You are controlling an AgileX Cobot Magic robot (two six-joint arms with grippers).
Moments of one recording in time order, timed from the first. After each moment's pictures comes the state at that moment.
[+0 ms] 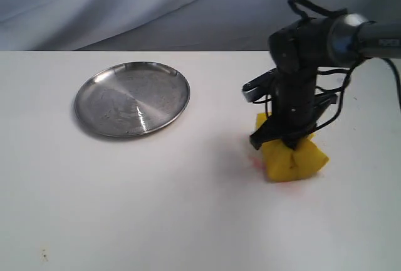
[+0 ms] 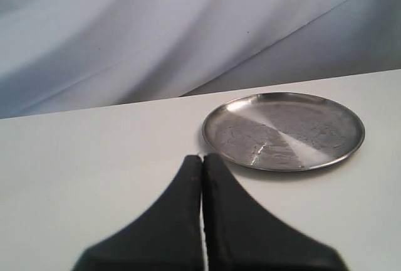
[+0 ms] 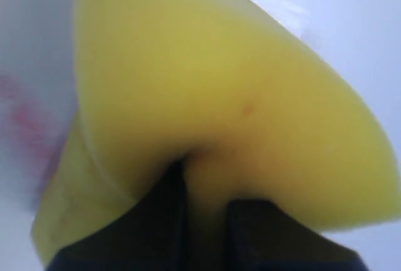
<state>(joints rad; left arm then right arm) -0.07 0.00 0.00 -0.07 0.21 0.16 0.57 2.15 -1.50 -0.21 1.07 0.02</state>
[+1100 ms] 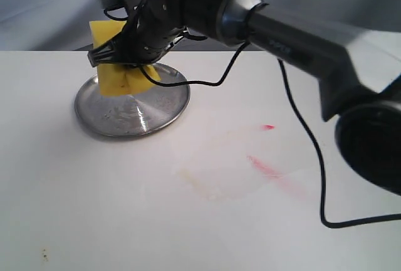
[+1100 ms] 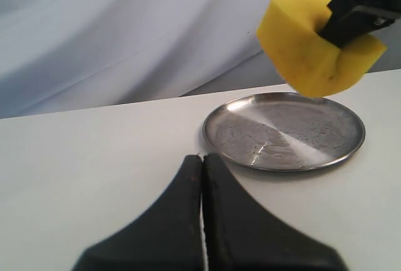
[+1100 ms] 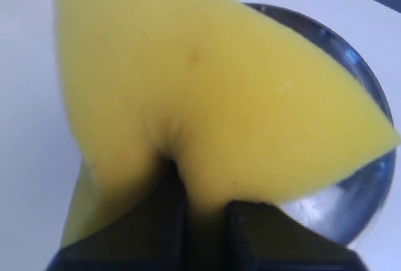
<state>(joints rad) -0.07 0.00 0.00 -0.07 0.21 0.16 0.86 2.33 -2.17 0.00 0.75 0.13</state>
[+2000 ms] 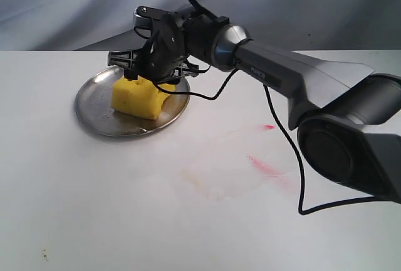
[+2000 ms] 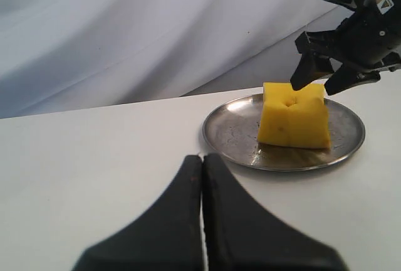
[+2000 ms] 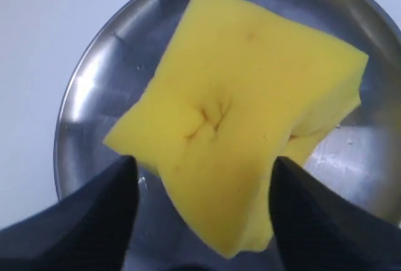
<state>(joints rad) -0.07 0.00 0.00 -0.07 0.21 0.16 0.80 2.52 -2.29 0.03 0.71 0.50</state>
